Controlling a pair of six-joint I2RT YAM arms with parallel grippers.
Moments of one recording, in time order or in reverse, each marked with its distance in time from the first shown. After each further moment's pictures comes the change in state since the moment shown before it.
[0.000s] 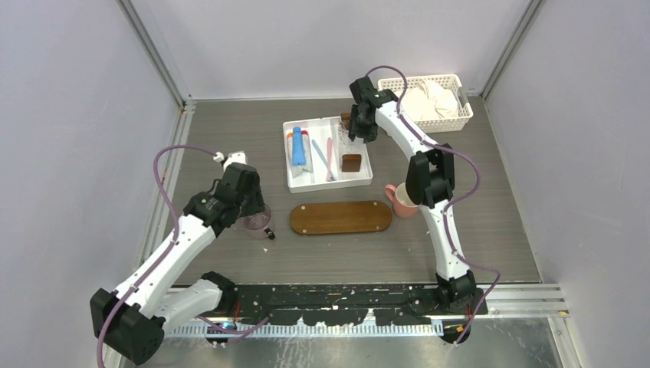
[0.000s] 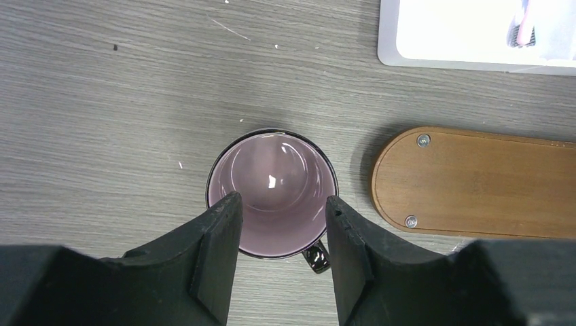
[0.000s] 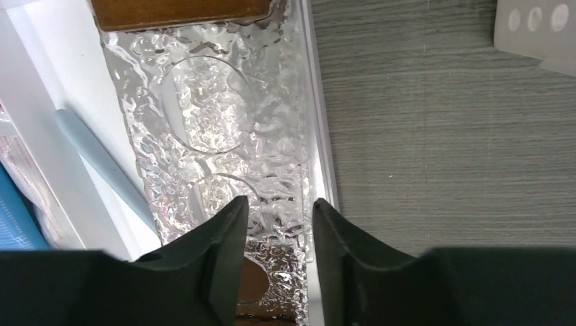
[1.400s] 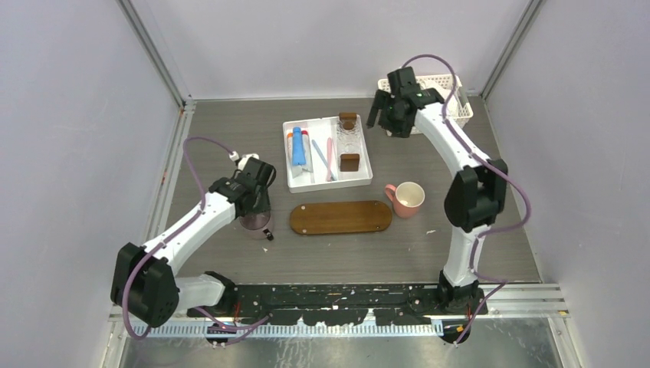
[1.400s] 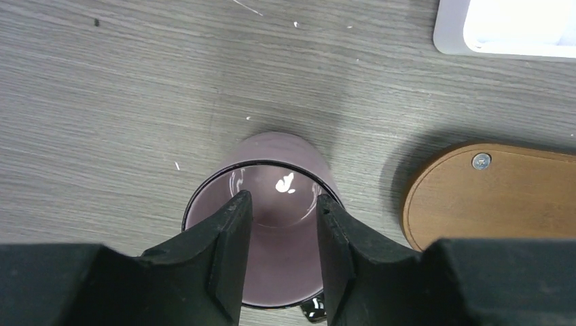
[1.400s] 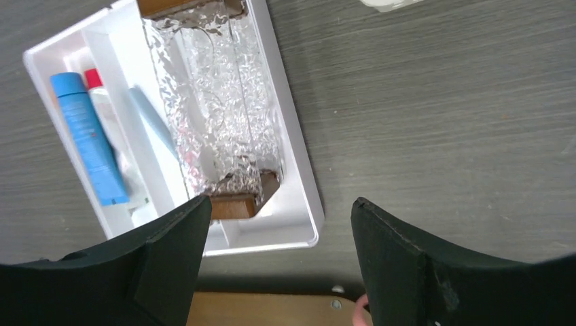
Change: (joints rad) left arm -0.007 0.238 0.024 0.027 -0.034 -0.025; right arm -0.108 -0.533 -0.492 0.175 -0.082 0.068
